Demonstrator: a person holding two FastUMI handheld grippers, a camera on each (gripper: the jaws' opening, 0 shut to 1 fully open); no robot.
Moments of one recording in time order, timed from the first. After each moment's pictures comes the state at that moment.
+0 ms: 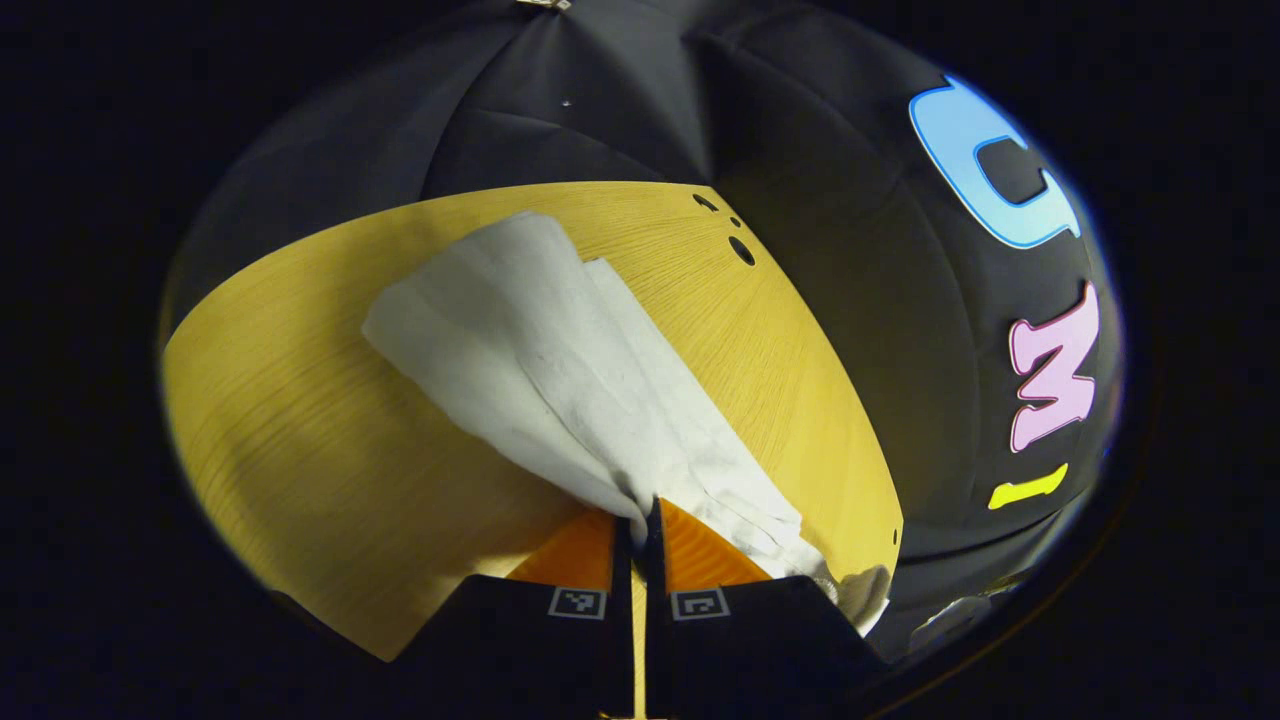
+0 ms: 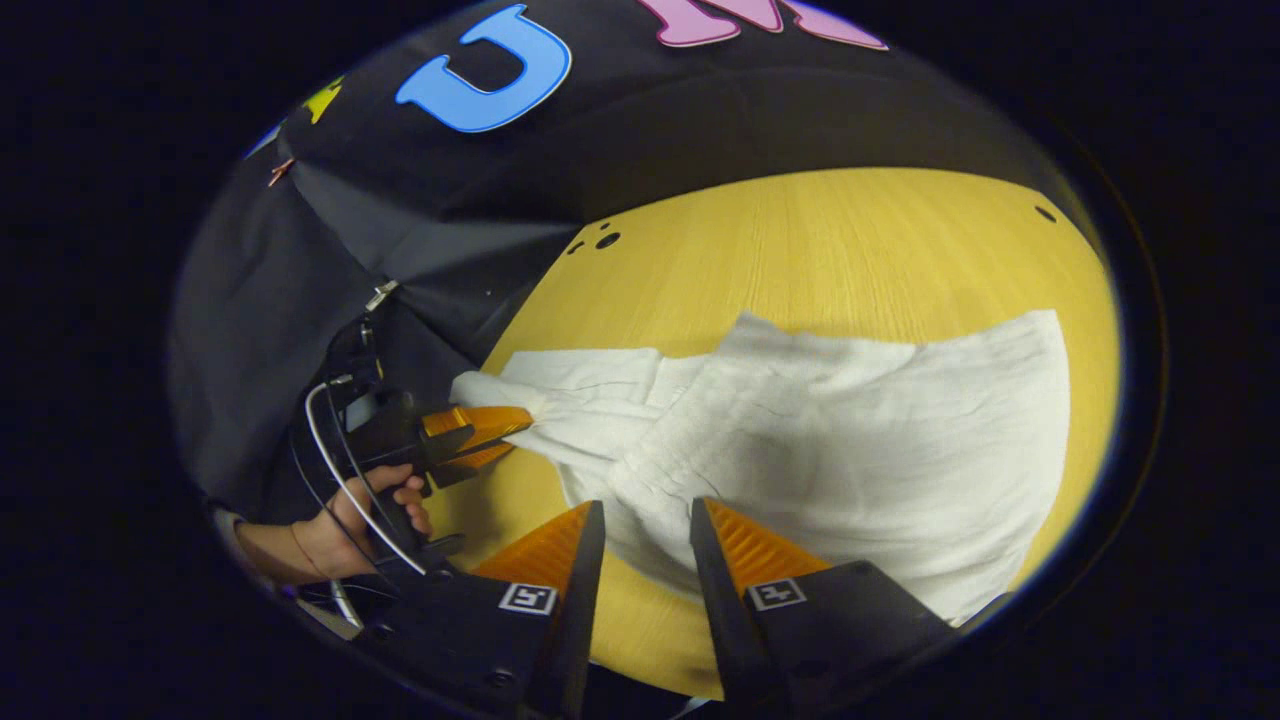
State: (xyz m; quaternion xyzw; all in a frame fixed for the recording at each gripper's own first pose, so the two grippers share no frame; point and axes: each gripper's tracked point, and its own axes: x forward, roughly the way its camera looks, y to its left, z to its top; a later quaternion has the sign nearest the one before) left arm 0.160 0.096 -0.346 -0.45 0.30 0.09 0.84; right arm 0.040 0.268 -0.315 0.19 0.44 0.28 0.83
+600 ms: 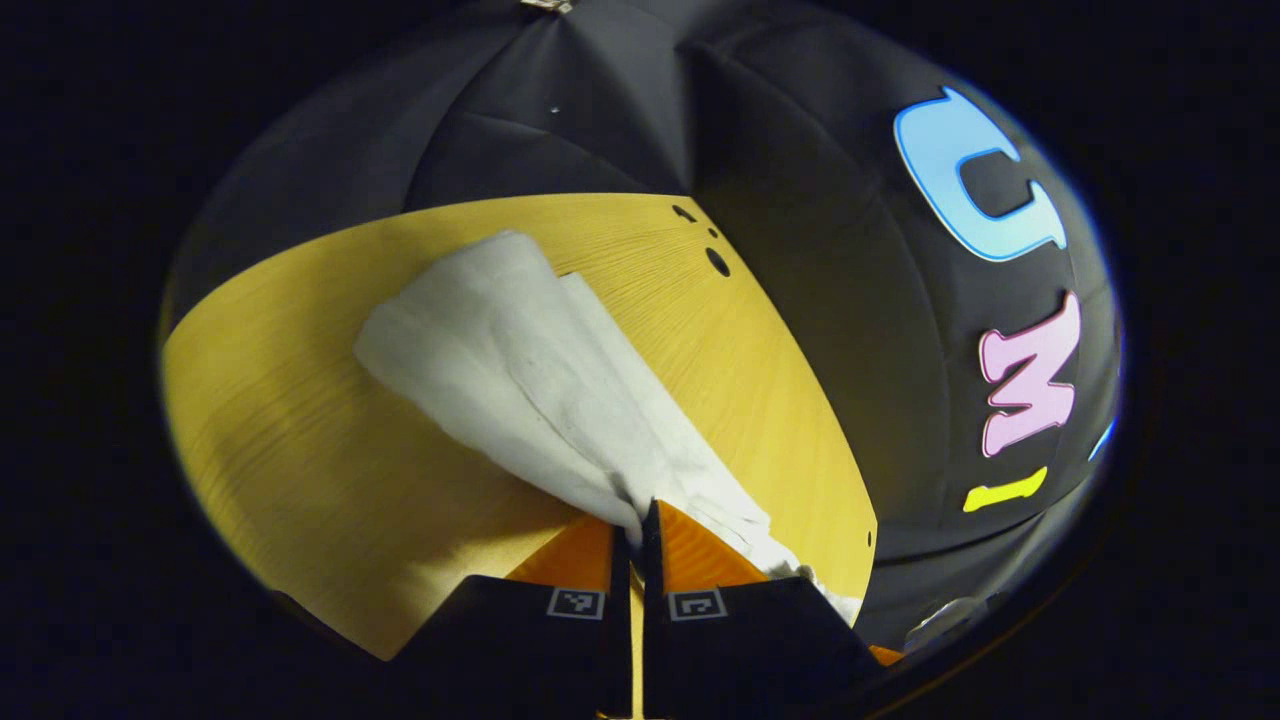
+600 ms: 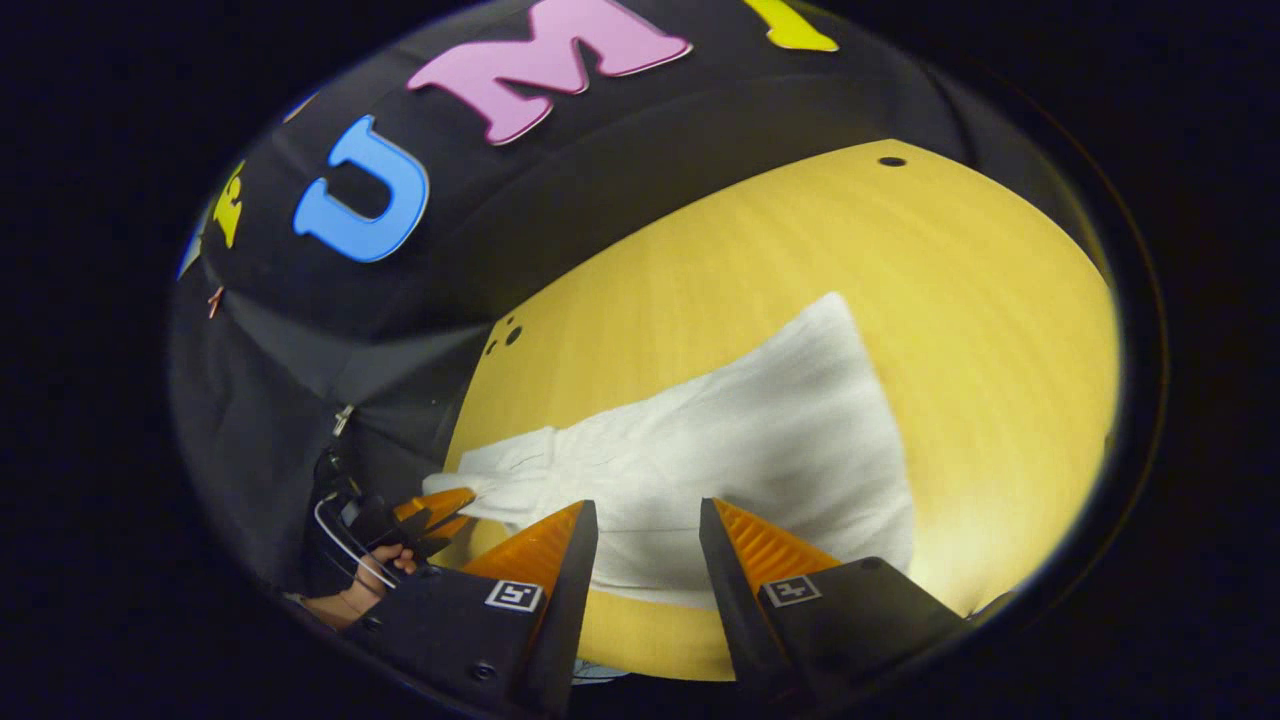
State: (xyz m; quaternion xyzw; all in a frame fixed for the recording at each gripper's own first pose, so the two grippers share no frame) left arm 0.154 0.095 -0.320 -0.45 0.27 0.06 0.85; right arm 0.065 0.112 -0.306 0.29 0.39 0.10 0.87
